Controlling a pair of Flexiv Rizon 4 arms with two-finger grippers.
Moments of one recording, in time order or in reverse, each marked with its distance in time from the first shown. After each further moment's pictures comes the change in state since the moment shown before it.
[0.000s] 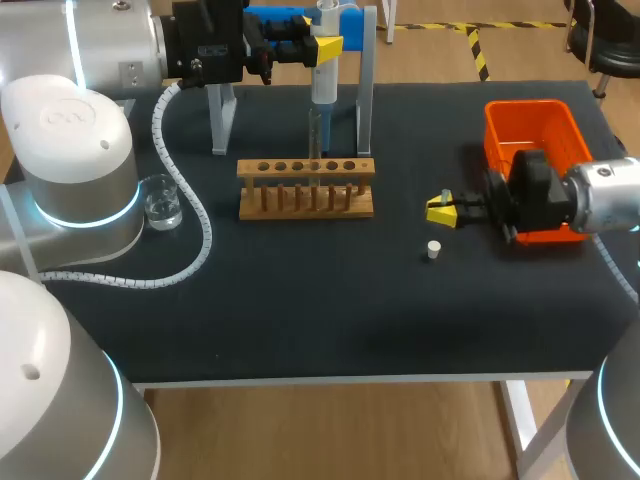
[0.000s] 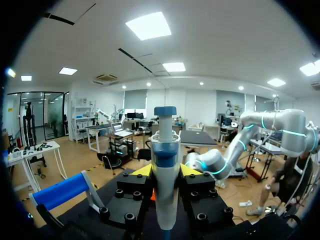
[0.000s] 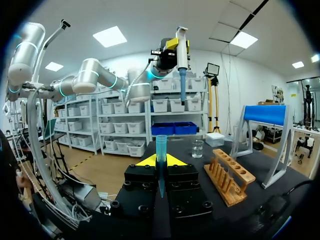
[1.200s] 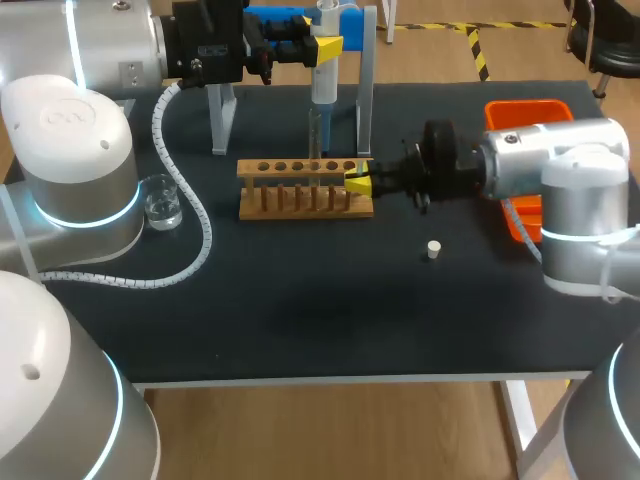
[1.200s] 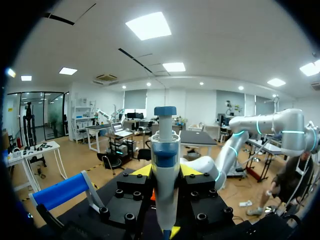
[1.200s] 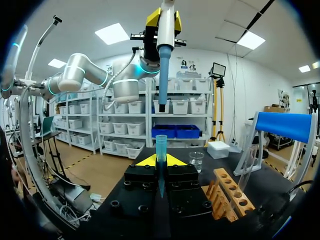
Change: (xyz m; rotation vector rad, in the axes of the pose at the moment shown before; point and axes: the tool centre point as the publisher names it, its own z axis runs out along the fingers) left arm 0.000 0.000 0.000 0.000 0.000 0.000; right arm -0.052 0.018 0.107 -0.012 0.041 -0.041
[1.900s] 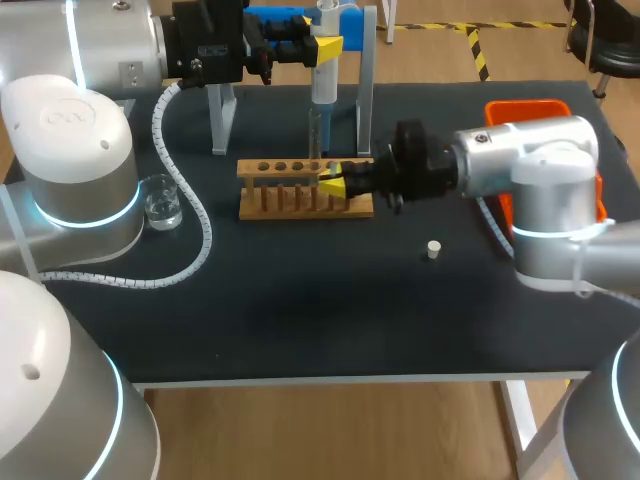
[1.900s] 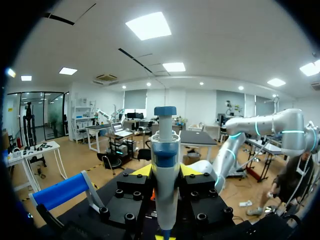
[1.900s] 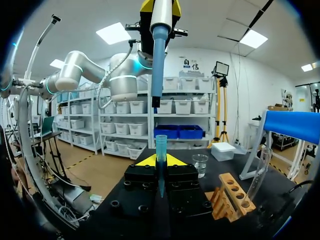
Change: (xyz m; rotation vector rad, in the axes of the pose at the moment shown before) left arm 0.000 0.000 0.000 0.000 0.000 0.000; right arm -0.005 -0.002 0.035 -0.002 0.028 0.000
